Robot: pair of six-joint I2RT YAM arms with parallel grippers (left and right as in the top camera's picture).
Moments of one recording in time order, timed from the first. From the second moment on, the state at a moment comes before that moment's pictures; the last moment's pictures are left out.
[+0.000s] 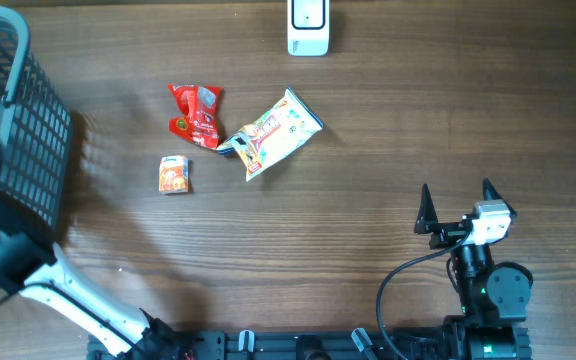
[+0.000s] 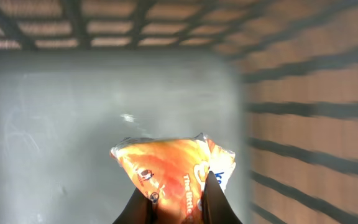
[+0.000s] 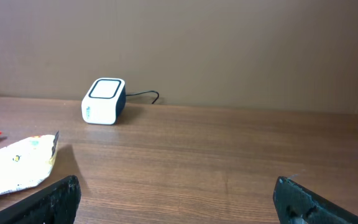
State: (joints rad) left arm 0.71 2.18 2.01 -0.87 -0.03 -0.76; right arm 0.00 0.02 0.01 0.00 -0.07 -0.03
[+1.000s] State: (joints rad) left arm 0.34 1.79 2.01 -1.22 0.50 -0.62; right arm 0.00 0.02 0.01 0.00 -0.07 -0.03
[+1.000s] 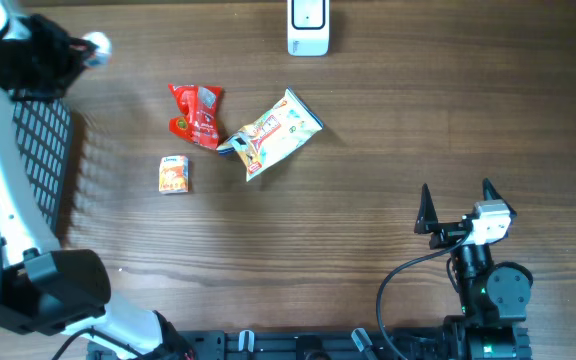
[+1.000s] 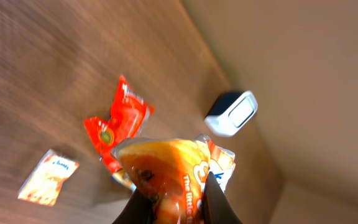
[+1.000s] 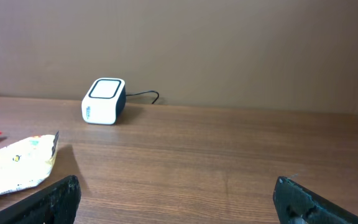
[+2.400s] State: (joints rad) left arm 0.17 1.83 1.94 -1.27 0.18 -0.55; right arm 0.00 0.02 0.01 0.00 -0.07 -0.03
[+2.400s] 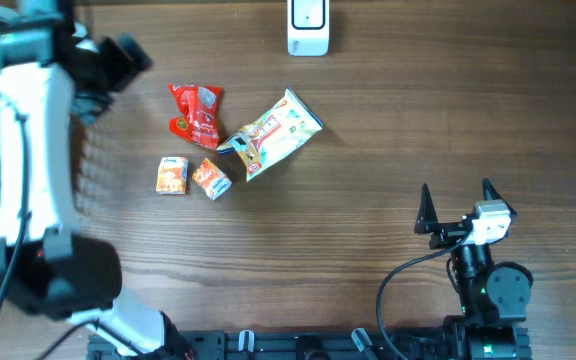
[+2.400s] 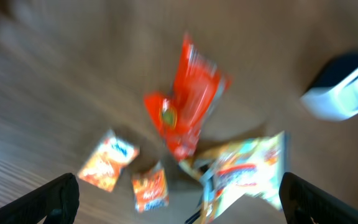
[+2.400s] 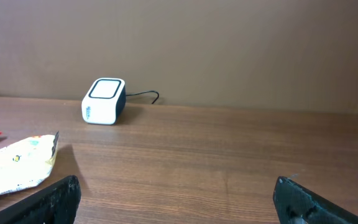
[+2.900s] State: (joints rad) left arm 0.63 1.68 1.97 -1.30 -0.18 -0.88; right arm 0.00 0.02 0.01 0.00 -0.07 -0.03
